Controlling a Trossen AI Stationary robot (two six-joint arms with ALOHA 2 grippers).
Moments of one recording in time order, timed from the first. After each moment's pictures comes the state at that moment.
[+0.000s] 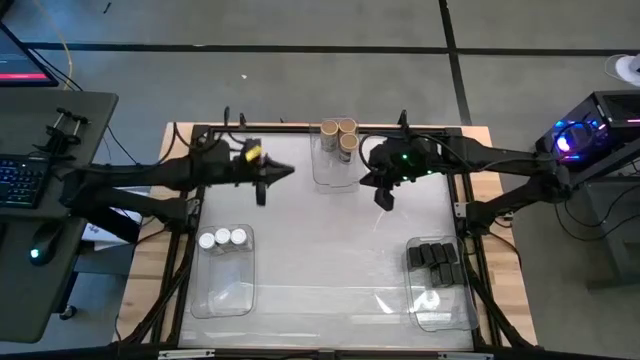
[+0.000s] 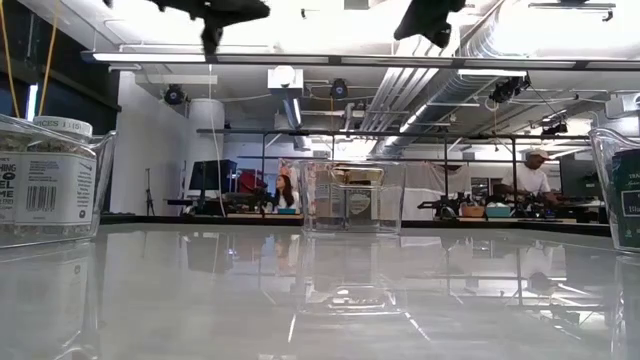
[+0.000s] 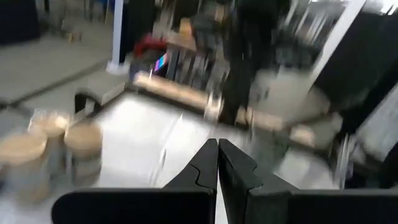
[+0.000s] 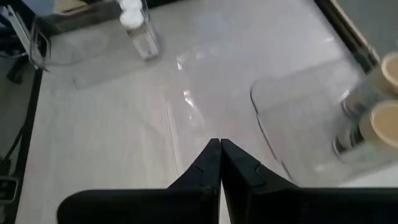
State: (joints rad) left arm 0.14 1.00 0.80 0.01 -0.02 -0.24; right arm -0.13 1.31 1.34 -0.77 -0.06 0.14
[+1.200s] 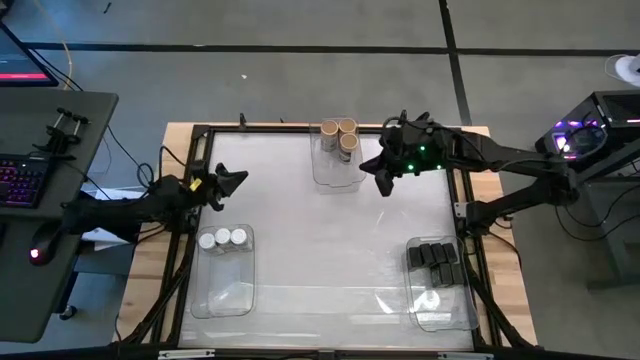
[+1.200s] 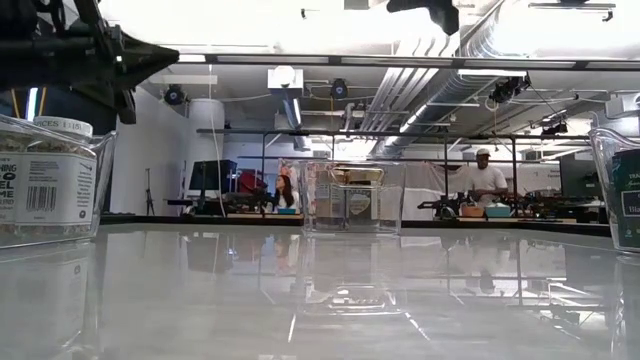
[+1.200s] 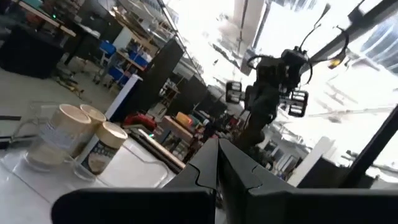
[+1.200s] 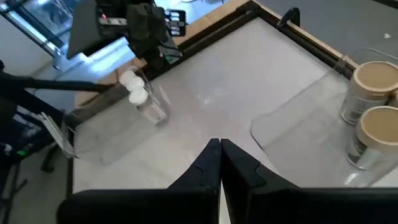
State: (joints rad) left arm 0.15 0.21 0.01 0.48 -0.21 -0.59; right arm -0.15 1.24 1.34 -0.65 0.00 0.43
